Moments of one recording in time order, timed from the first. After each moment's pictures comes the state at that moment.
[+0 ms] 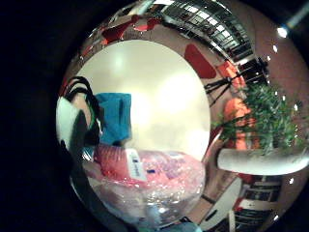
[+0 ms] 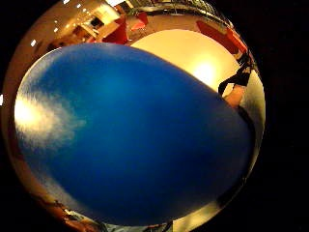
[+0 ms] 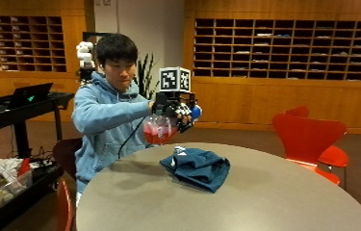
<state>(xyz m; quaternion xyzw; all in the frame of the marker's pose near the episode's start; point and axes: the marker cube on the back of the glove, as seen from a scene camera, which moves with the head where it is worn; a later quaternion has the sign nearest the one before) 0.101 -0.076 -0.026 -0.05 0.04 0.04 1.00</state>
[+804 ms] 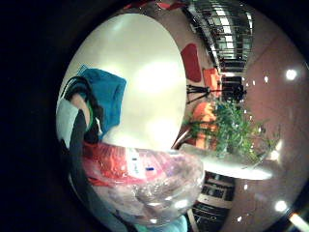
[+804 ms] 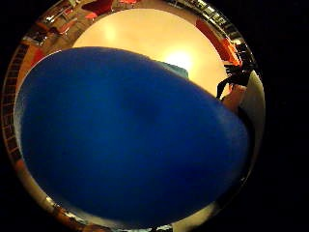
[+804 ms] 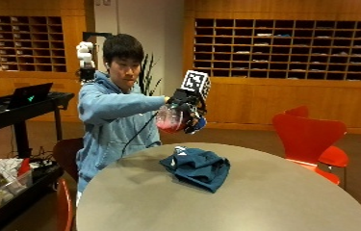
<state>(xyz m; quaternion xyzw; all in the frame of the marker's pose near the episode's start) -0.007 -0.085 -0.024 -0.16 0.25 -0.05 0.95</state>
